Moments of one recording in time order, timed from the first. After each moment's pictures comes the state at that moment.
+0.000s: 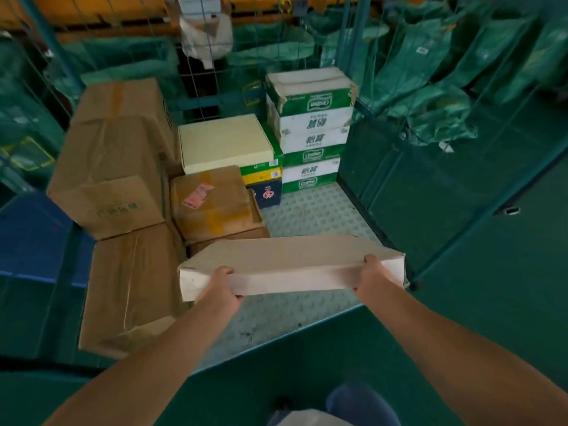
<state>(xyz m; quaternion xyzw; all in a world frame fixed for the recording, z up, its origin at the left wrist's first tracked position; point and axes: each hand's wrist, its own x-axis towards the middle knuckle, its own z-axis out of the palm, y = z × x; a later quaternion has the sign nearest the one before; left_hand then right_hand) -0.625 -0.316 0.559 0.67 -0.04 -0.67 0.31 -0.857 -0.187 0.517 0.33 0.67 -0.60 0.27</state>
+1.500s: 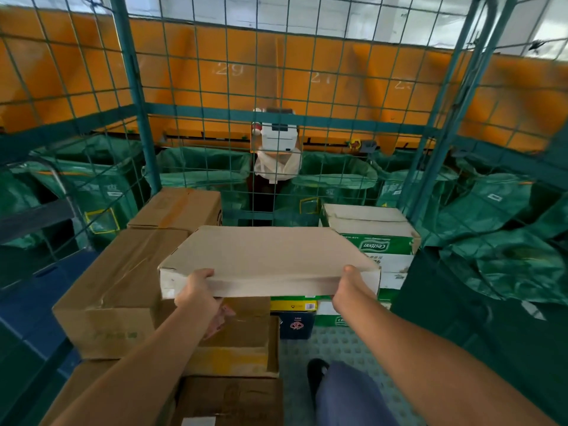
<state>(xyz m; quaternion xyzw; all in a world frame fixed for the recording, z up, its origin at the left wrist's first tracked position) -0.718 -0.609 0.668 0.57 -0.02 -0.64 0.51 -0.970 -0.536 0.672 0.04 0.67 -0.65 0.36</state>
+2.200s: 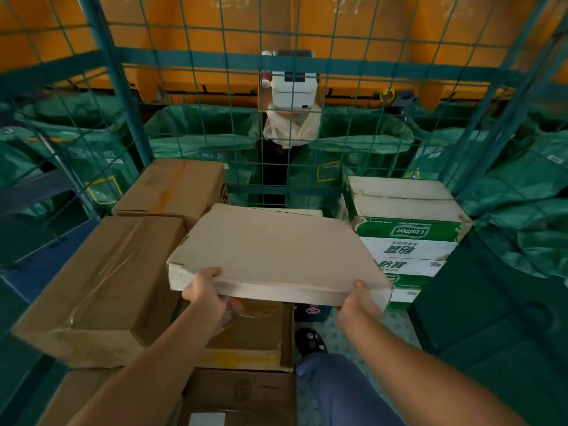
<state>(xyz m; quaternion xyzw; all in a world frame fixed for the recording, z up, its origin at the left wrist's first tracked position) -0.751 -0.713 0.595 0.62 0.00 -0.59 0.51 -0.975 -0.643 0.571 0.24 0.61 -0.69 0.31</state>
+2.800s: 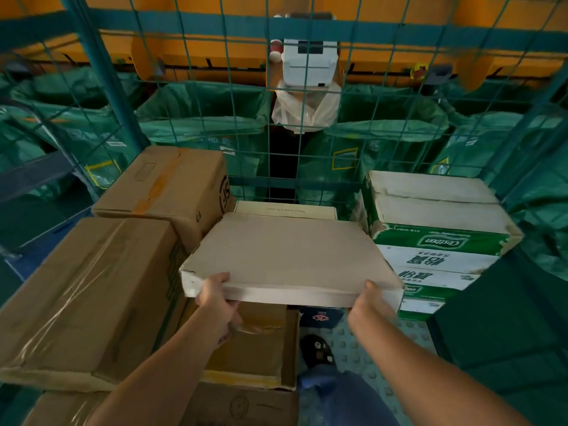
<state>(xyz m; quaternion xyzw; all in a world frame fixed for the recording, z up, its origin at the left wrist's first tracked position) -0.786 -0.790 0.534 0.62 0.05 -0.62 0.47 -1.027 -0.730 0.524 0.24 0.68 -0.63 0.31</state>
